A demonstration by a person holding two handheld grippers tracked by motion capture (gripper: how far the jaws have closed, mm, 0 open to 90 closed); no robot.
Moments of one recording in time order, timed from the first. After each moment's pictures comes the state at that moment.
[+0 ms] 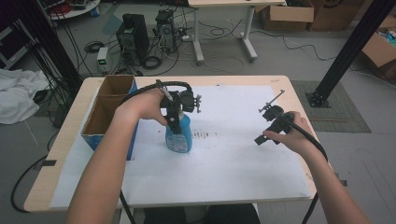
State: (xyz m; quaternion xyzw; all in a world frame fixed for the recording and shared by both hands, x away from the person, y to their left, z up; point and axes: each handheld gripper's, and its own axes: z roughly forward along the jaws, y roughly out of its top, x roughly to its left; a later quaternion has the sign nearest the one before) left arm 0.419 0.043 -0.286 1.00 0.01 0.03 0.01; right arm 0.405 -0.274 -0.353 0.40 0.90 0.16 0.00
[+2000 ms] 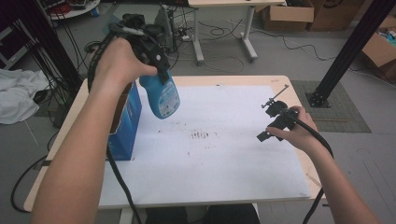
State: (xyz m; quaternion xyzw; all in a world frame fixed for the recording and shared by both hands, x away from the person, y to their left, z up) left arm 0.434 0.109 -0.119 0.85 0.52 0.03 0.09; right arm 0.401 -0.276 -0.331 0.39 0.90 0.16 0.02
